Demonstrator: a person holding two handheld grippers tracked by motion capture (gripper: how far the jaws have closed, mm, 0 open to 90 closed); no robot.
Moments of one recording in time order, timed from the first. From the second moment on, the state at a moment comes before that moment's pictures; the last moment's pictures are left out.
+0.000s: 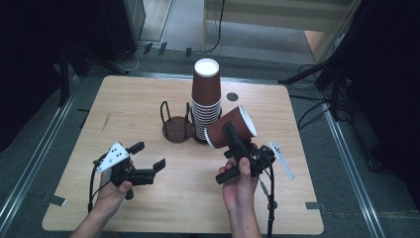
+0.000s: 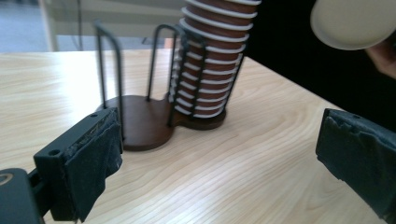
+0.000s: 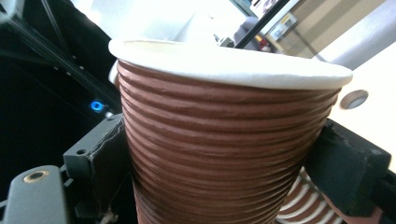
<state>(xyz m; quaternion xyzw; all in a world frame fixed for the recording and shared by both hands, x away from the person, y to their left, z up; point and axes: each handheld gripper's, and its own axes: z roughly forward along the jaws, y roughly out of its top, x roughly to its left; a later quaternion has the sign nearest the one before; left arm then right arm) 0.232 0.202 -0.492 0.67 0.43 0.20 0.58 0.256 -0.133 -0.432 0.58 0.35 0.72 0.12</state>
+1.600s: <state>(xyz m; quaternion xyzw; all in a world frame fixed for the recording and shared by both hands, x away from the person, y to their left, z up) 0.224 0.282 -0.539 0.66 0.54 0.25 0.45 0.295 -0.172 -0.444 0.52 0.48 0.60 0.38</state>
